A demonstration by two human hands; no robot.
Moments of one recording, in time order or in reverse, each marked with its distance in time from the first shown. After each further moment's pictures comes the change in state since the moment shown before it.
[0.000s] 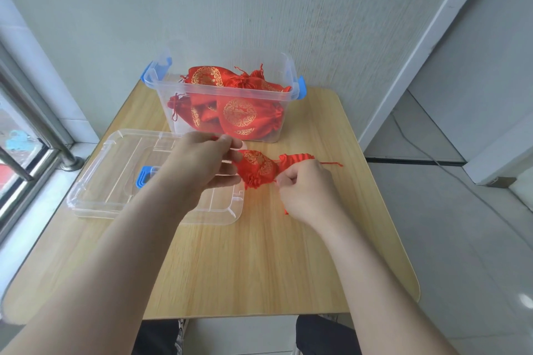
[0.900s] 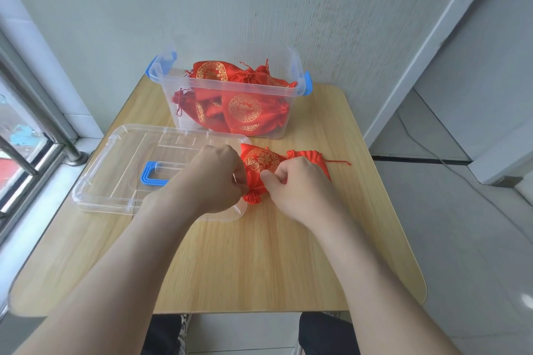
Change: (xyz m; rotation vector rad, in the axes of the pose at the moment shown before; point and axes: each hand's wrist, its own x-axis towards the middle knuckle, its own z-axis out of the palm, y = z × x) left_hand -0.001 -0.017 -0.005 1.126 -0.160 0.443; right_hand -0.002 -0.009 0.011 -0.167 -0.011 -0.135
